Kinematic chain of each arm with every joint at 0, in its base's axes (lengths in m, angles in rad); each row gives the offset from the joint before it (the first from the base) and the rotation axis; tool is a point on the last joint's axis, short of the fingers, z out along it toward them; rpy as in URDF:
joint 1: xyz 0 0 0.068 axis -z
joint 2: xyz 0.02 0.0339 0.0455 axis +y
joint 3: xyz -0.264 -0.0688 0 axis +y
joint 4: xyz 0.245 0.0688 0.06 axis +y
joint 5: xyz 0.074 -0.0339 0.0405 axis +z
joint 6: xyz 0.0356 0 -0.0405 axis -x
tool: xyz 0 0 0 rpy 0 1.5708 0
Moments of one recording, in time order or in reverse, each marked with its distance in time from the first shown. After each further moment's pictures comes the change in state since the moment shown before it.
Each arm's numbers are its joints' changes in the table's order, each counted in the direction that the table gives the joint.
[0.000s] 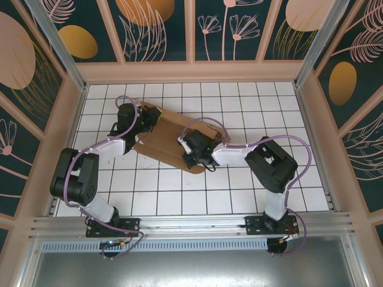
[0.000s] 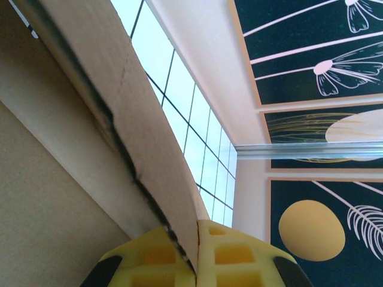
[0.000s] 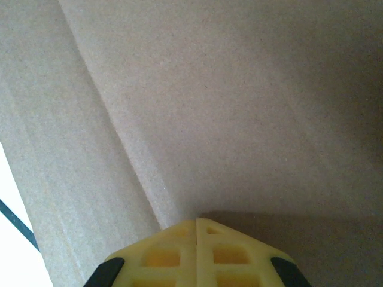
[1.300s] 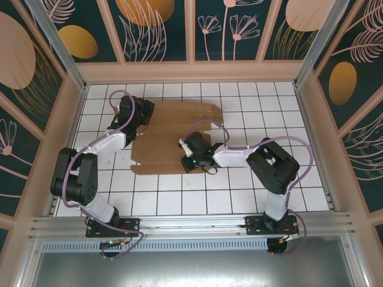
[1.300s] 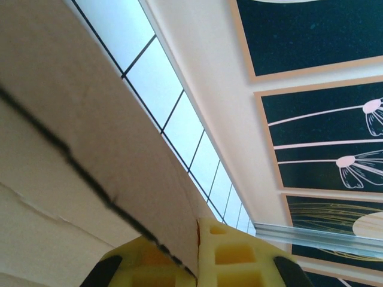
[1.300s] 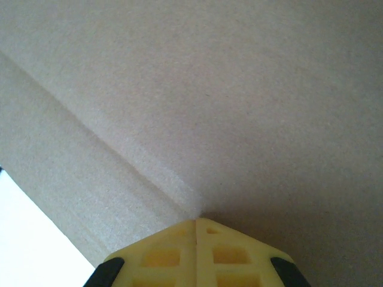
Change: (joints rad) left arm 0.018 -0.006 -0.118 0.186 0.312 0.066; right arm 0.000 -0.031 0.053 -0.004 0.165 -0.164
